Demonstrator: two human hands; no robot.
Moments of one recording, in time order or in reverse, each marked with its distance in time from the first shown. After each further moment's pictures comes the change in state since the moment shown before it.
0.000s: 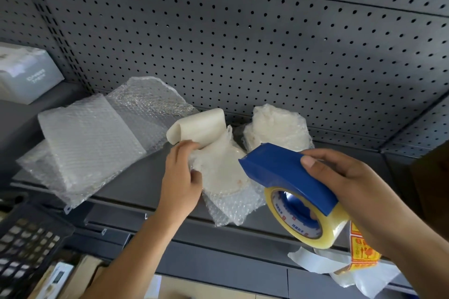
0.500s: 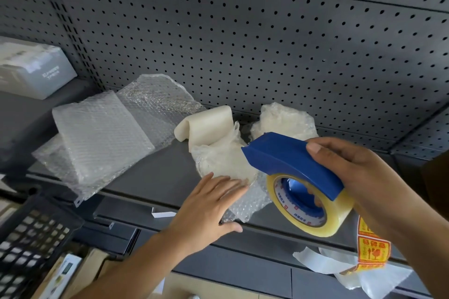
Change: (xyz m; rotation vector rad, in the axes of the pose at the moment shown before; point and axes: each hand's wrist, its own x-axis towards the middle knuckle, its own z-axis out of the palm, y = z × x) left_hand -0.047 -0.005 0.004 0.456 -0.463 0.590; right_hand 0.012 -0.004 0.000 0.014 -0.022 -0.047
